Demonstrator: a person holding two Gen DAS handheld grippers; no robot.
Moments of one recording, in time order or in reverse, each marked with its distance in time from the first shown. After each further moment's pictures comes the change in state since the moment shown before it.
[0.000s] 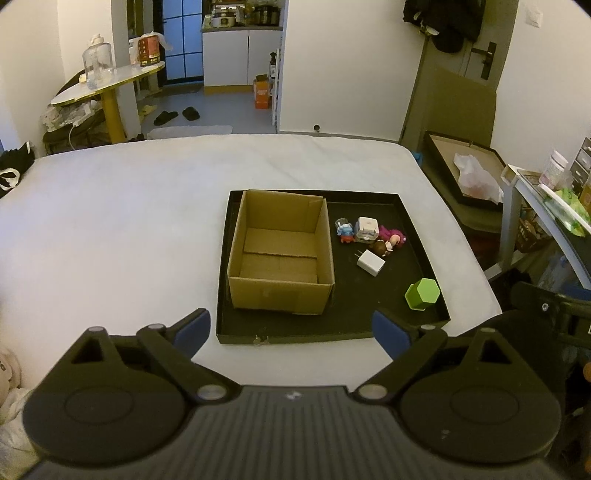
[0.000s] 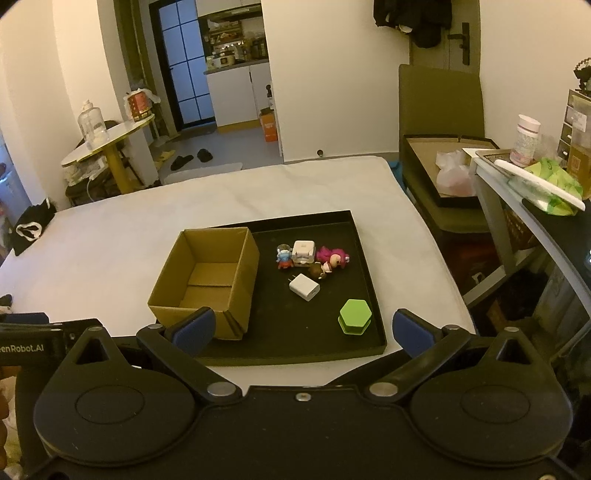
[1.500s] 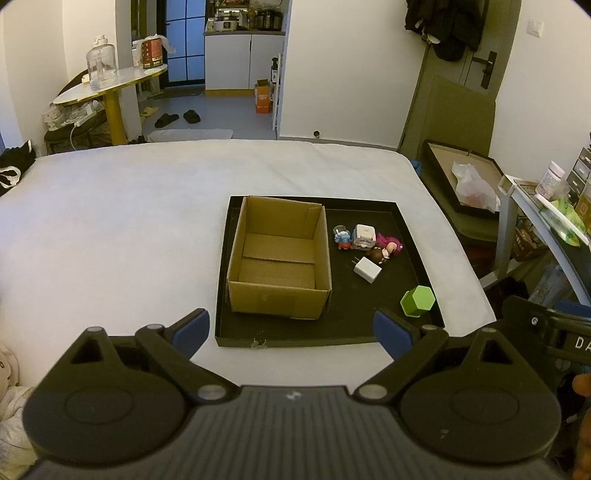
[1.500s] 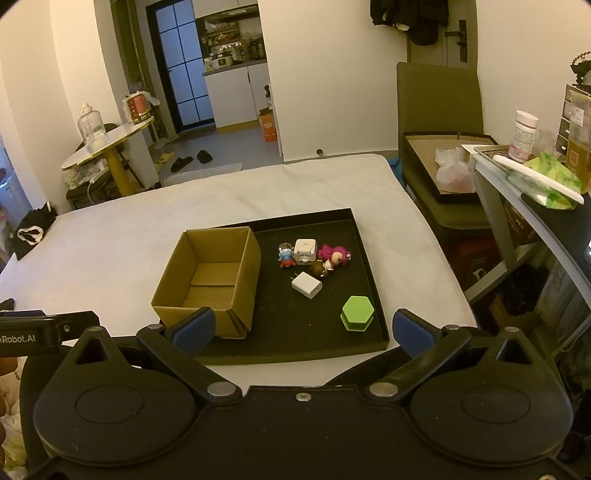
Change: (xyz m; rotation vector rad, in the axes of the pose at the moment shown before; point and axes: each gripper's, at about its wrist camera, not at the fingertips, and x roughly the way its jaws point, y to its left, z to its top) left arm -0.008 0.002 0.004 -0.016 -0.015 -0.009; right arm -0.001 0.001 -0.003 0.012 0.003 0.004
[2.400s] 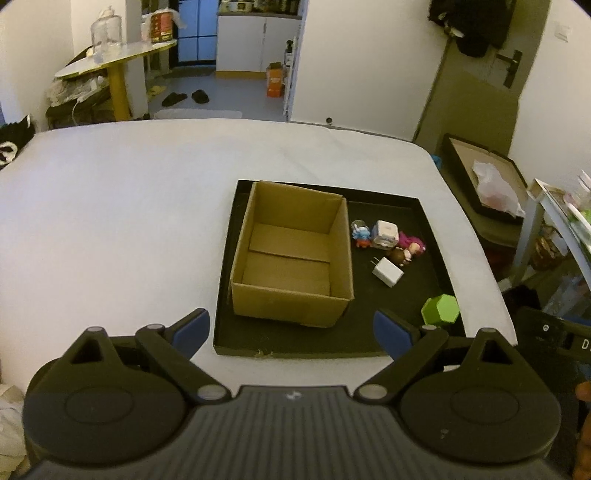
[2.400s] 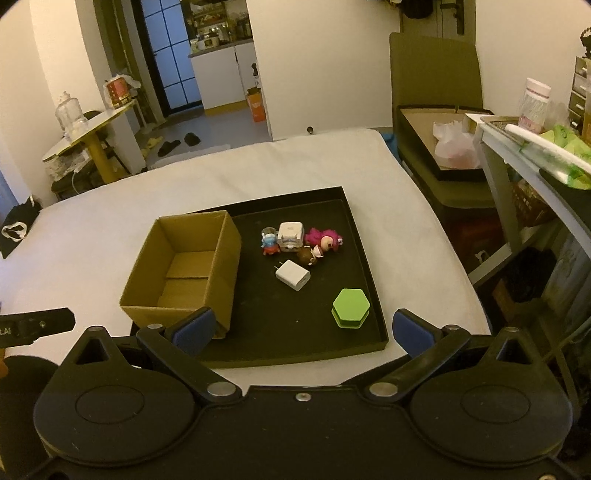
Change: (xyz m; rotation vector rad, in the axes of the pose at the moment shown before) left arm 0.063 0.026 0.013 -0.073 0.044 0.011; right arm 0.062 -0.020 0.004 0.030 0.072 -0.019
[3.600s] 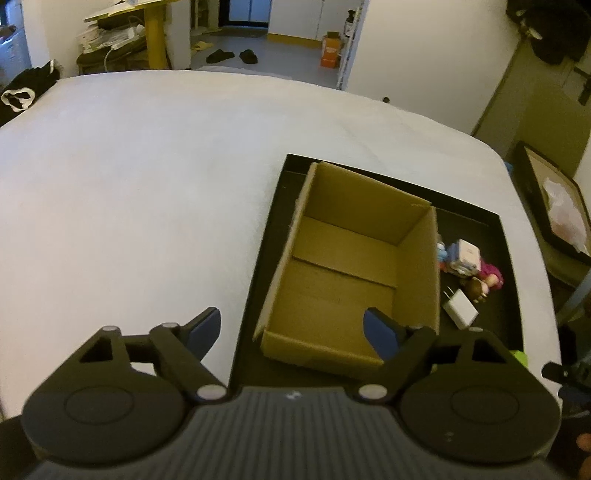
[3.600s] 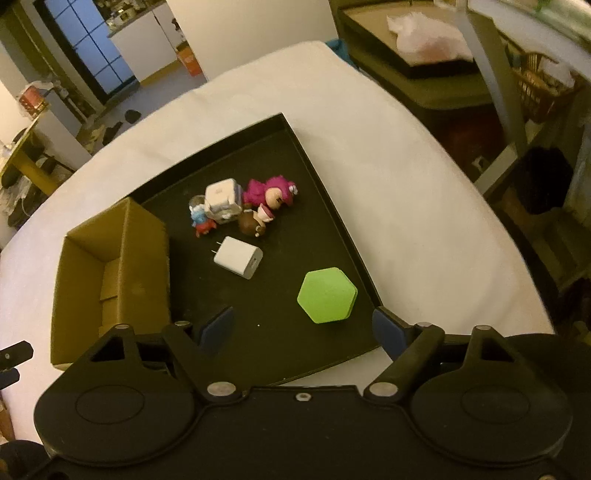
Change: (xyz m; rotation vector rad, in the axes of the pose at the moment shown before) left arm 0.125 0.042 0.040 -0.146 0.099 0.101; right arm 0.144 -0.059 0.013 0.258 0.236 -0.038
